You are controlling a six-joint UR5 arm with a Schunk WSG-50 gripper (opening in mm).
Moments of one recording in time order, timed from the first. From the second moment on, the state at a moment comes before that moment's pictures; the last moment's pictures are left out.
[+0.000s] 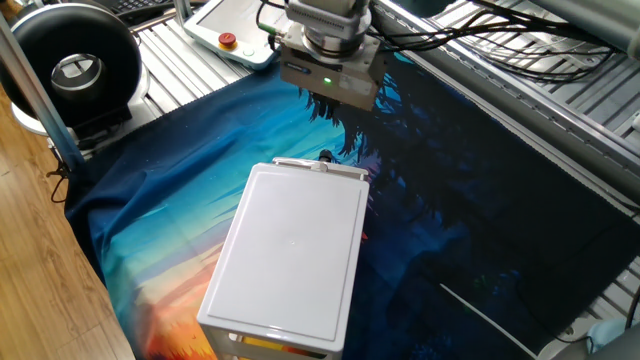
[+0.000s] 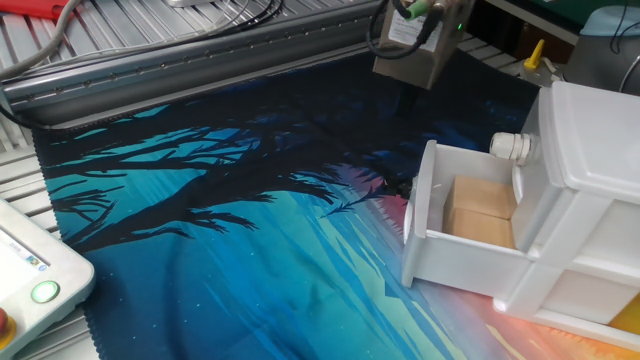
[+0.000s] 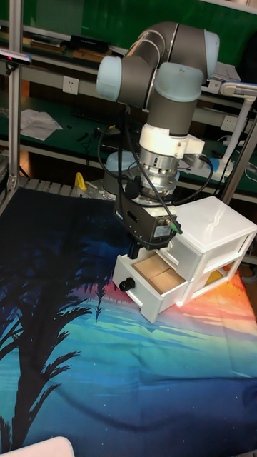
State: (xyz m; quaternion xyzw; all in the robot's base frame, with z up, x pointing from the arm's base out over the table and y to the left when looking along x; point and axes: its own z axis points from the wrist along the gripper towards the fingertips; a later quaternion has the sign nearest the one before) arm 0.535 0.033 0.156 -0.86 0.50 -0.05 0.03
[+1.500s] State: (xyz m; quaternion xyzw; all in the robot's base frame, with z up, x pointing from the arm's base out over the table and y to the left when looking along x) arm 0.530 0.053 0.155 -0.80 0.60 -0.02 0.05
